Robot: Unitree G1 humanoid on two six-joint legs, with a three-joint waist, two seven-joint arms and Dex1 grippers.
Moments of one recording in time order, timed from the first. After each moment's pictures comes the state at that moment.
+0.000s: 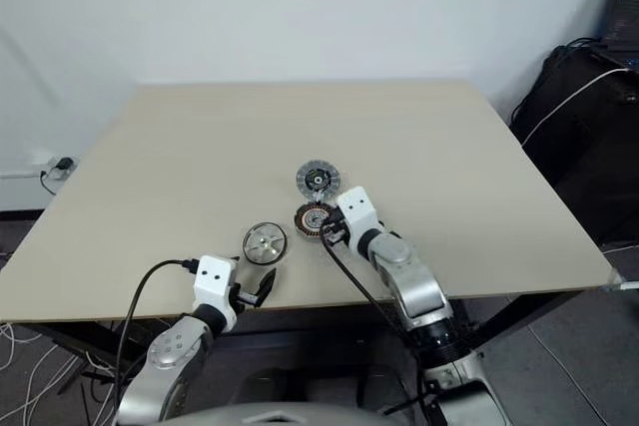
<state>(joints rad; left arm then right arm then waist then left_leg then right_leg) 0.32 0.17 -0.13 -0.28 -0.05 0.28 -0.24 -0.31 -0.13 0.27 0.02 0.03 0.58 0.34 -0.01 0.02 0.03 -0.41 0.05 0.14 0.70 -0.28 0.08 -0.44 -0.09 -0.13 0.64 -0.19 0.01</state>
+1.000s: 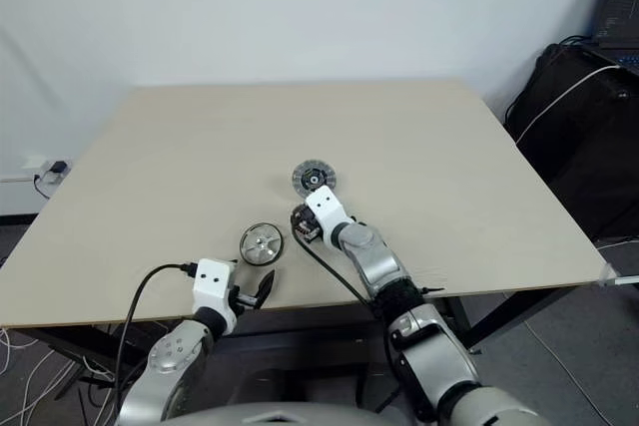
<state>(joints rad) 0.33 0.16 -0.12 -0.28 -0.05 0.27 -0.22 -0.54 -0.02 0.30 0.56 -0.04 0.37 0.34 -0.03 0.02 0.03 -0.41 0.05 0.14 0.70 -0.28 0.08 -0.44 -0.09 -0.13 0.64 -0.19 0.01</state>
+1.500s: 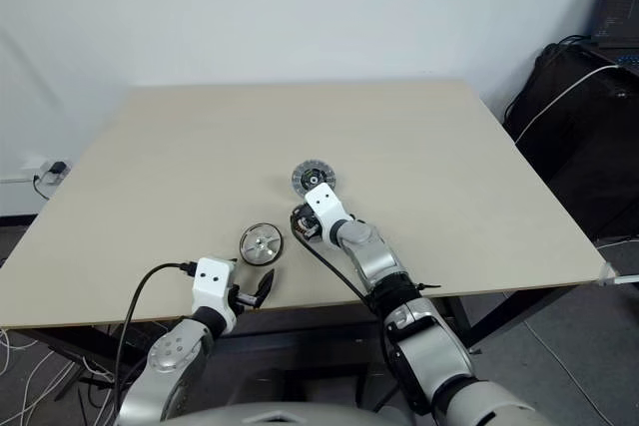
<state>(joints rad) 0.33 0.16 -0.12 -0.28 -0.05 0.27 -0.22 -0.57 0.00 0.27 0.63 -0.05 0.33 0.35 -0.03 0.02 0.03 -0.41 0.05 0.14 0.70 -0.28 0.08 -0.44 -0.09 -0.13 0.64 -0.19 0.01</state>
